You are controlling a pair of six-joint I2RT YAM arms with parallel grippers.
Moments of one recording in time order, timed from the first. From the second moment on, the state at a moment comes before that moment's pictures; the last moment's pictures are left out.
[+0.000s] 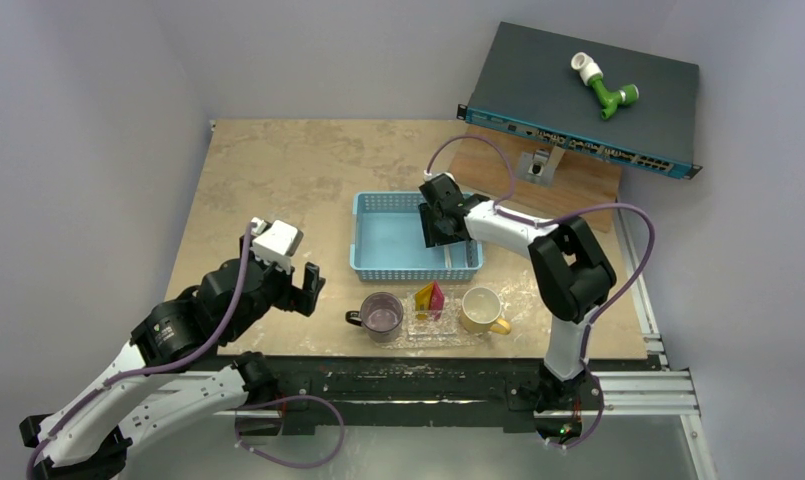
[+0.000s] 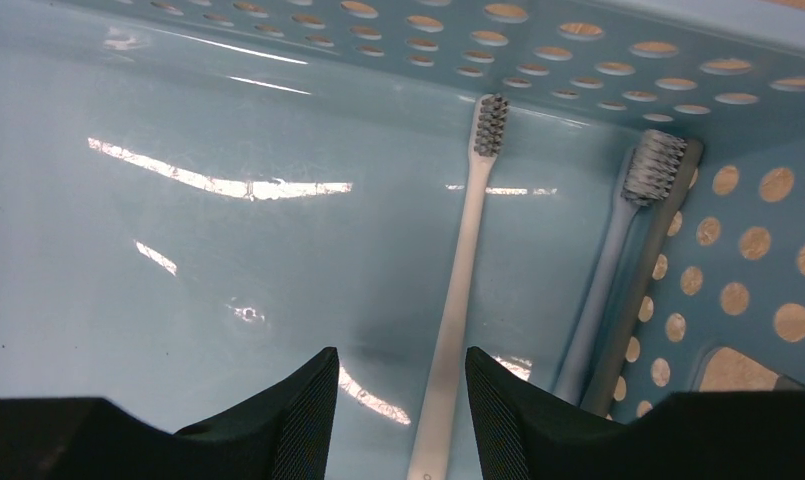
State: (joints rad) left arm -0.91 0.57 0.96 -0.88 -0.43 -0.22; right arm 0.61 1.88 1.27 -0.42 0.22 0.35
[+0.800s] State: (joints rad) left arm -0.91 0.57 0.96 -0.88 -0.43 -0.22; right arm 0.59 1.91 1.22 -0.33 0.19 0.34
